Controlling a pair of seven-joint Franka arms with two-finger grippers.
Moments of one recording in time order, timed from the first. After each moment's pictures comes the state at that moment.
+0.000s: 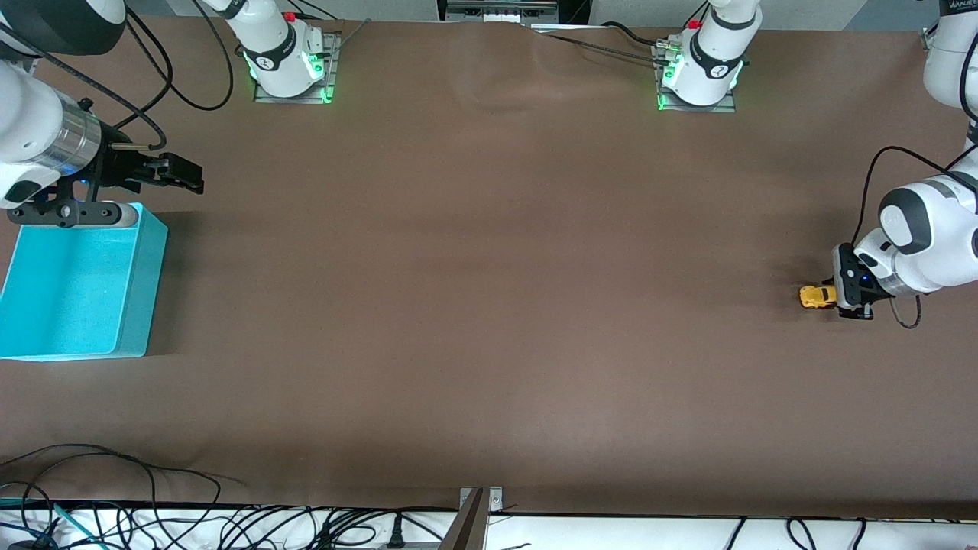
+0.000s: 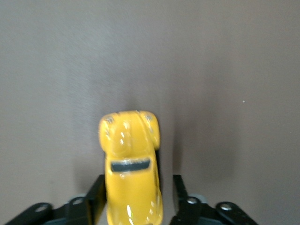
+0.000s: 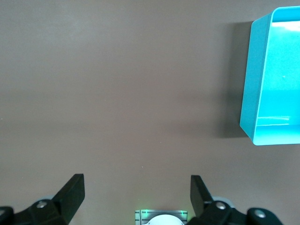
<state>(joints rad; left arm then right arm) 0.49 0.60 -0.10 -1.90 0.08 2.41 1.92 0.08 0.10 0.04 -1.55 0.01 1.47 0.12</state>
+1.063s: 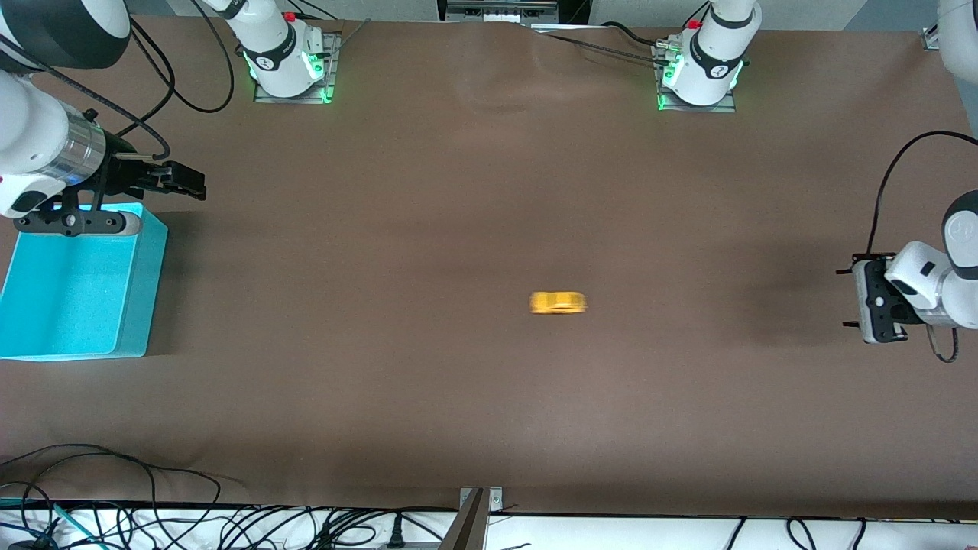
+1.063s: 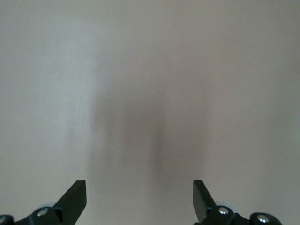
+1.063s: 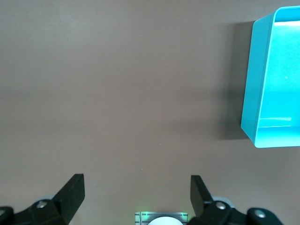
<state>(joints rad) 0.27 0.56 -0.16 -1.37 0.07 1.65 1.52 0.08 0.12 0.04 -1.55 0.01 1.50 0.12</state>
